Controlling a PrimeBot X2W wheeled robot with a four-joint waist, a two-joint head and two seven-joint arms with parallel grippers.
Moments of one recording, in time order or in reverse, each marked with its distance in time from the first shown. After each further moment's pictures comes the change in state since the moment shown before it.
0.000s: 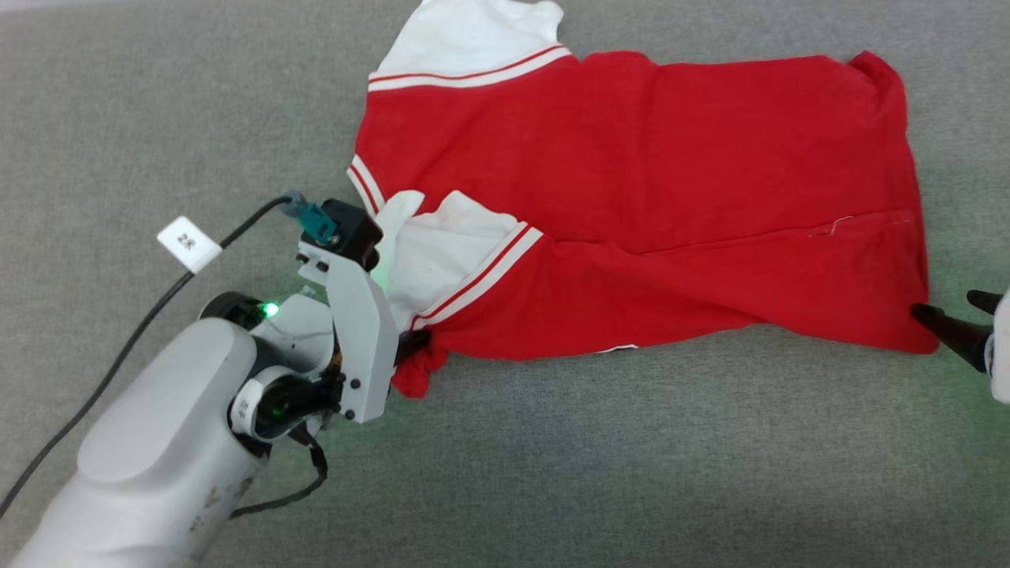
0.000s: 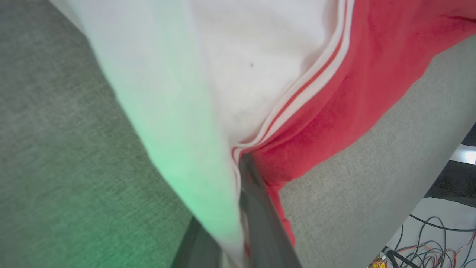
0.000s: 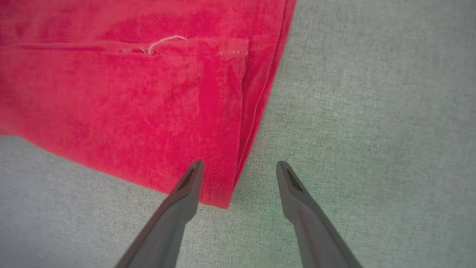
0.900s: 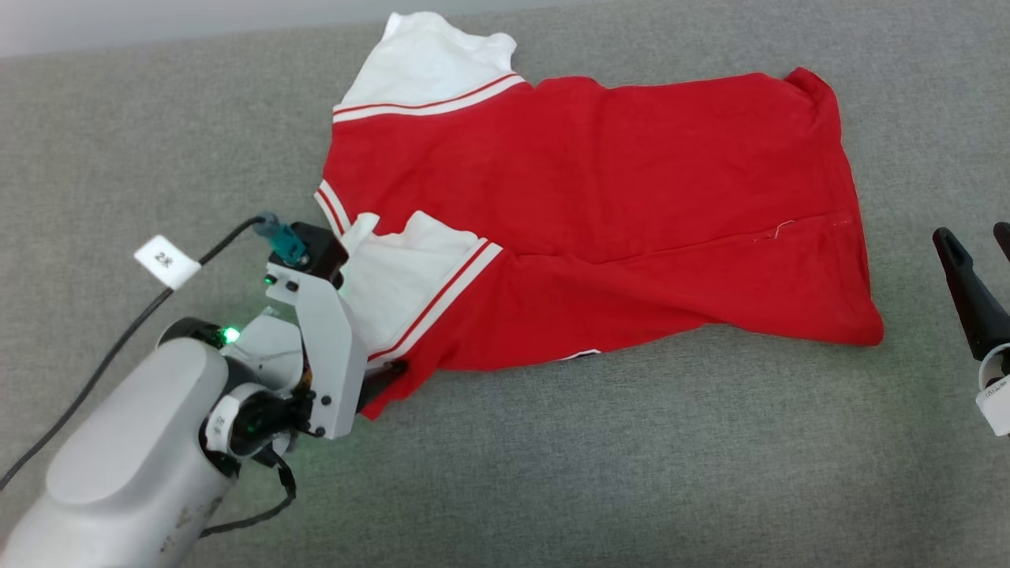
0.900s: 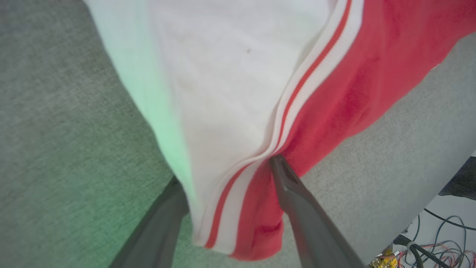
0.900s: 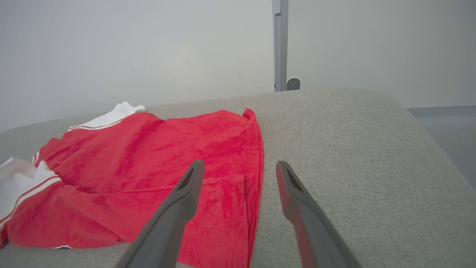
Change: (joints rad) left arm 0.043 0.053 0.004 -0.029 0.019 0.056 0.047; right arm 0.197 0.162 -0.153 -0.127 -0.036 0.000 -0.678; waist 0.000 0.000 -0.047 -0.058
